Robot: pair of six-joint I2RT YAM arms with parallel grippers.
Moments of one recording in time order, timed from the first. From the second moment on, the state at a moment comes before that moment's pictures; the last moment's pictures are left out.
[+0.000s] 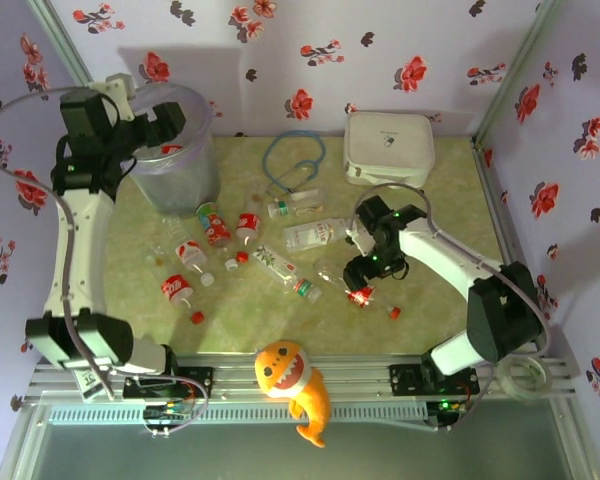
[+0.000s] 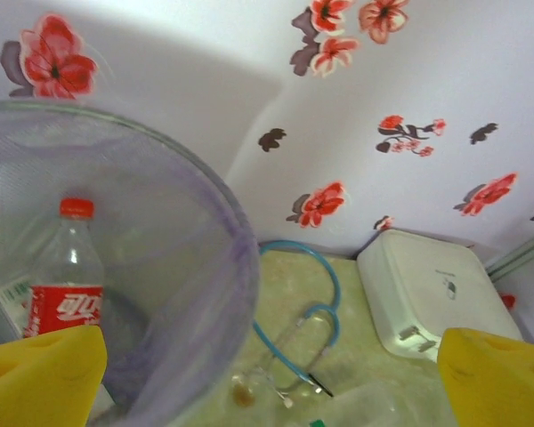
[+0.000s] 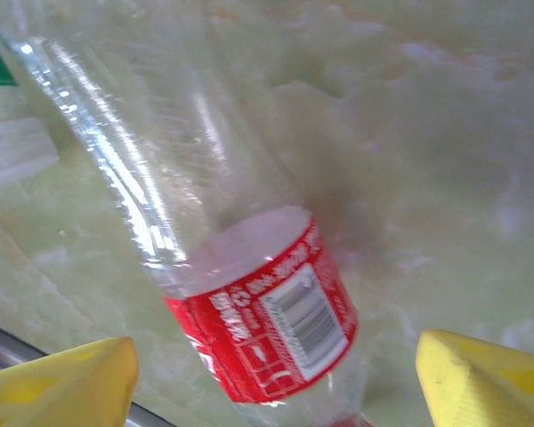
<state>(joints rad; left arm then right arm) 0.03 1.39 1.61 -0.55 0.37 -0.31 0.52 1.51 1.06 -1.05 -0.20 -0.03</state>
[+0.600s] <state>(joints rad) -0.01 1.20 1.13 -0.43 0.43 -0.54 0.55 1.76 1.10 -1.05 -0.24 -0.12</state>
